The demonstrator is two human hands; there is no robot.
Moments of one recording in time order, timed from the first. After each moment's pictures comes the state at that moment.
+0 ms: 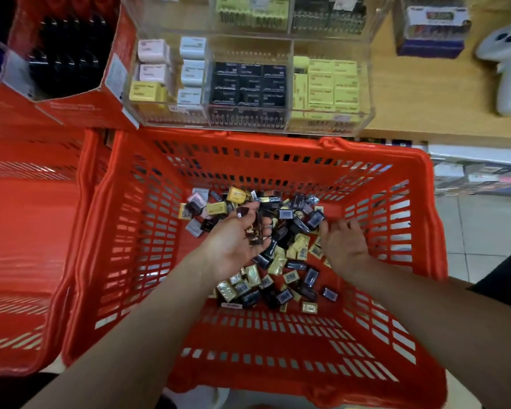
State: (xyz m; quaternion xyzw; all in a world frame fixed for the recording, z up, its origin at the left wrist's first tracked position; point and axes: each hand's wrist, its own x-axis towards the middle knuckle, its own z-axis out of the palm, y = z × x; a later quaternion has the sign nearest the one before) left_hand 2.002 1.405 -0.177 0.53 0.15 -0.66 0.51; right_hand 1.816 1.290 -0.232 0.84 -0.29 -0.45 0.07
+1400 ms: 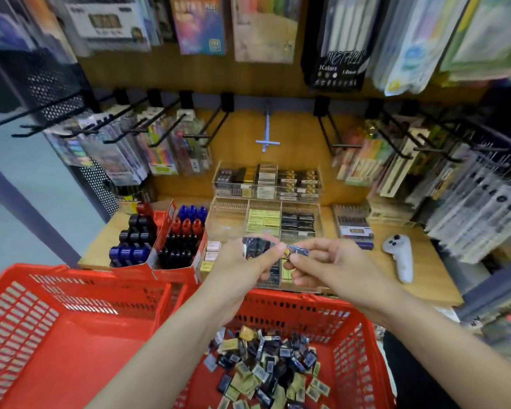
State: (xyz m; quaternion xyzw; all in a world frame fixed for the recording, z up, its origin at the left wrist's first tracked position) left_hand 2.023 1.379 0.108 0.62 -0.29 -0.43 0.59; right_hand 1.872 1.283 0.134 0.64 -0.34 0.15 -0.67
